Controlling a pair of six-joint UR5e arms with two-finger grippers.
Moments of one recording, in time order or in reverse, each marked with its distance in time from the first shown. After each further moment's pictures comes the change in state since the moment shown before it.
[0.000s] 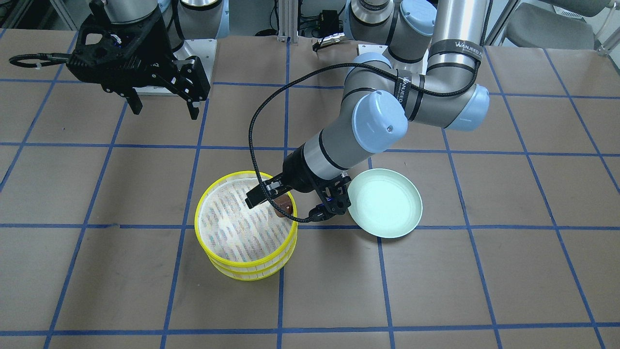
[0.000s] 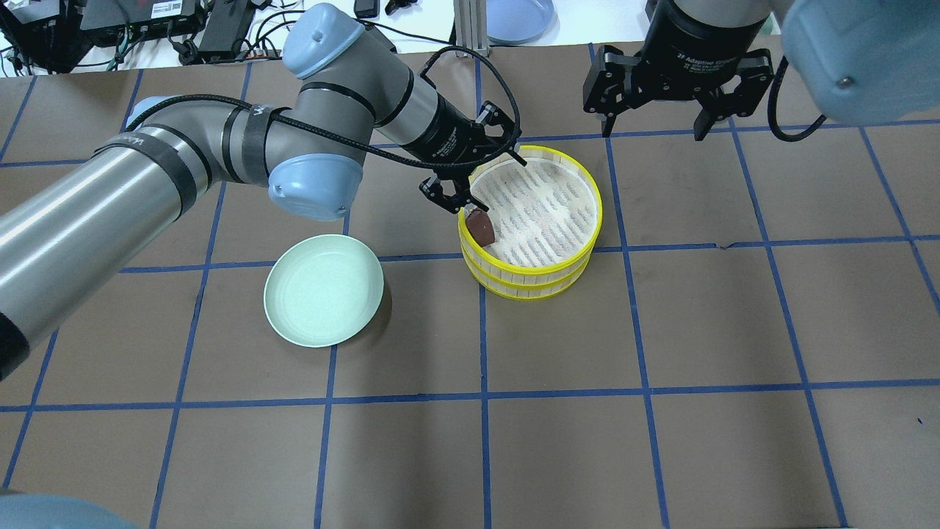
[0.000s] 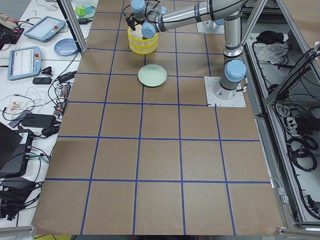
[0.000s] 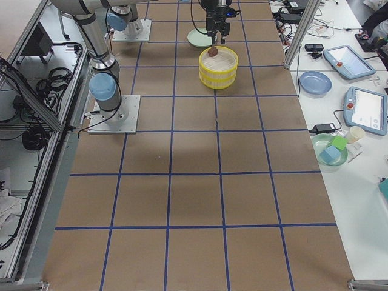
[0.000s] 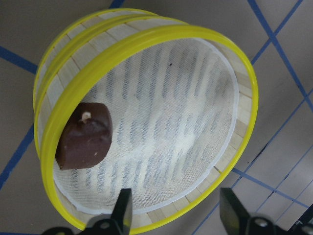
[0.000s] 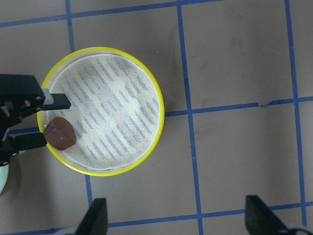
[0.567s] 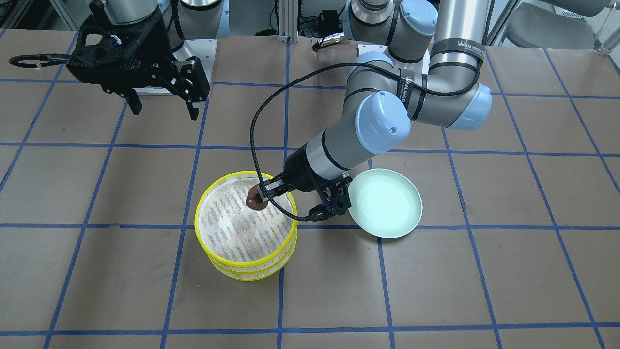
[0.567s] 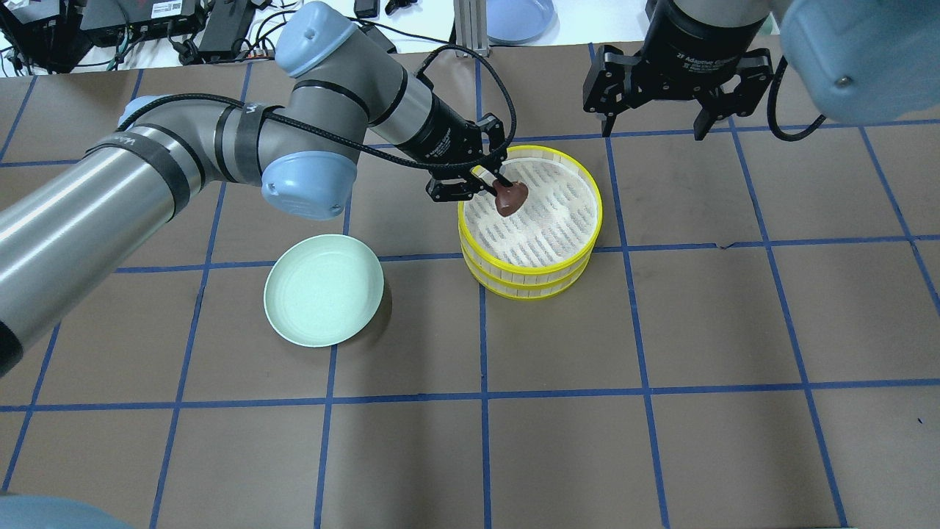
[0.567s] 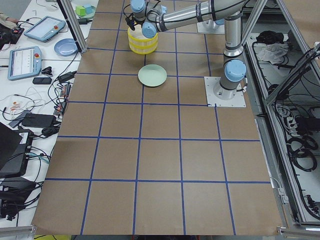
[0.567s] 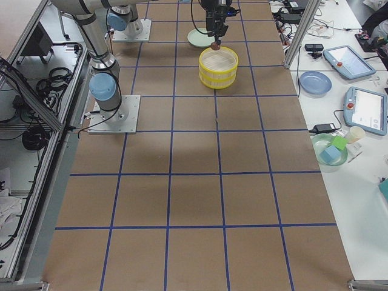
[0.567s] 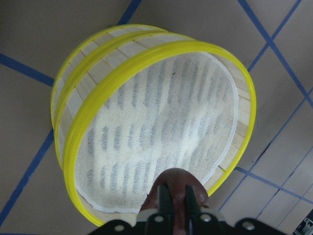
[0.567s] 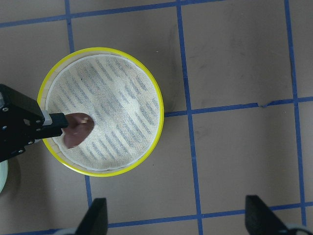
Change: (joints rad) left arm -0.004 -0.008 -0.011 -0.001 -0.041 0.019; right arm 0.001 0.001 0.000 -0.001 -0.002 0.001
